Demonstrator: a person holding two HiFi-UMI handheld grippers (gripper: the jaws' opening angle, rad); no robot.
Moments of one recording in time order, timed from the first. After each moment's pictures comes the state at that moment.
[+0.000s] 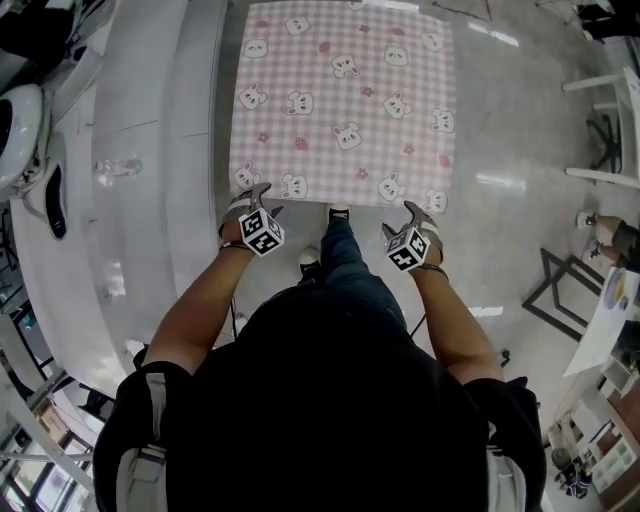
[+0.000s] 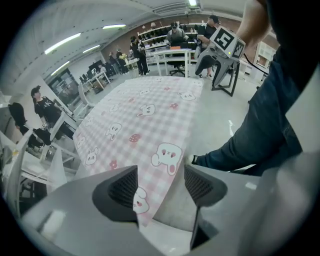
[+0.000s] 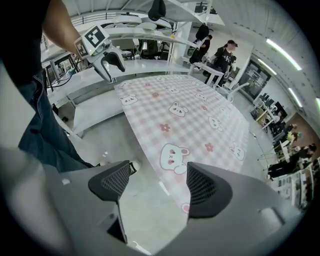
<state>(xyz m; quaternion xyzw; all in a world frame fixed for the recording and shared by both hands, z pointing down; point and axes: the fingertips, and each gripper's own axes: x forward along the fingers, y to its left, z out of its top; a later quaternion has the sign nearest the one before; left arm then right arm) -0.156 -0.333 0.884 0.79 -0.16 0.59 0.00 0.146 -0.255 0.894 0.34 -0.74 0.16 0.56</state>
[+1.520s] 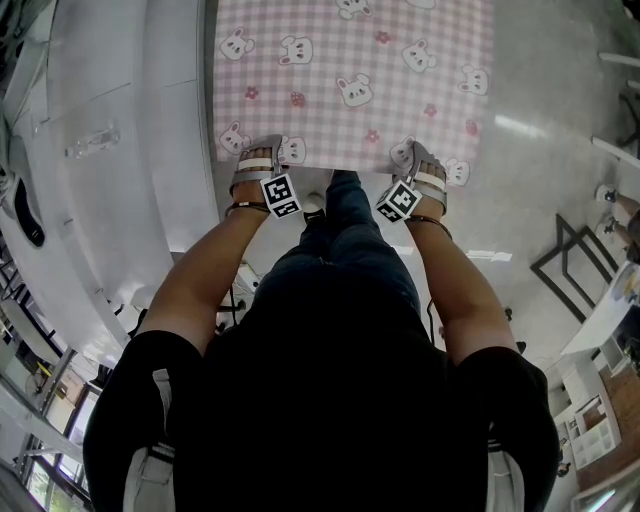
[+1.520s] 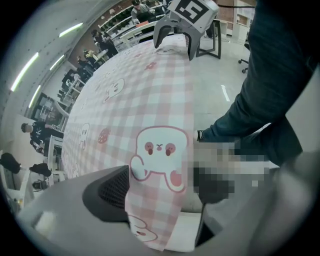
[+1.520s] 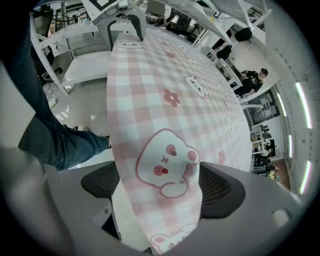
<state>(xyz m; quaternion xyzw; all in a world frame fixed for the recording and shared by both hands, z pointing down) -0.147 -0.345 1.001 0.71 -0.09 0.69 -0.12 0.156 -0.307 1.008 0.30 -0.66 0.01 0.69</state>
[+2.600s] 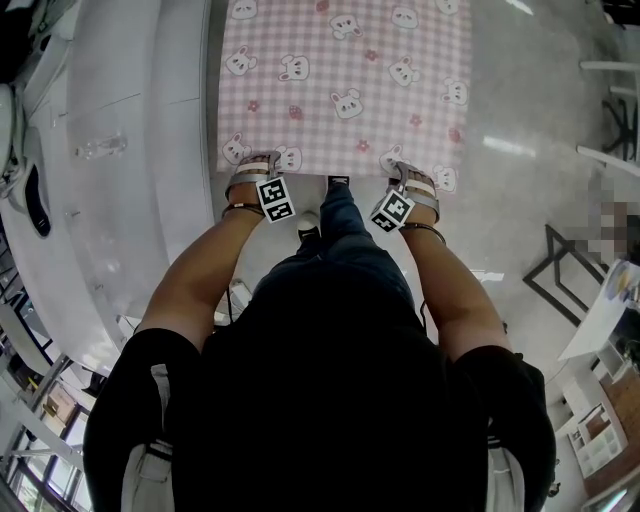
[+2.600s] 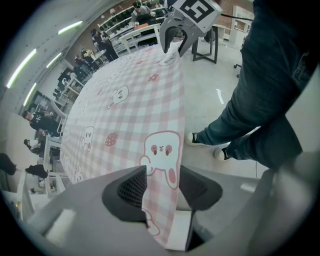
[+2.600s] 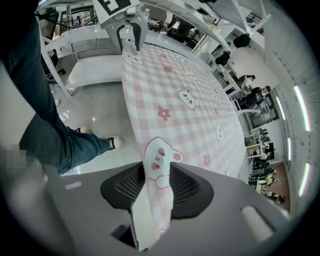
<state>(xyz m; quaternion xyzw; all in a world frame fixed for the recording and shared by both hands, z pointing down) -0.145 -0.344 0.971 0.72 -0.06 0.68 -0.10 0.152 -0.304 0.966 0.29 -0.66 0.00 0.69</state>
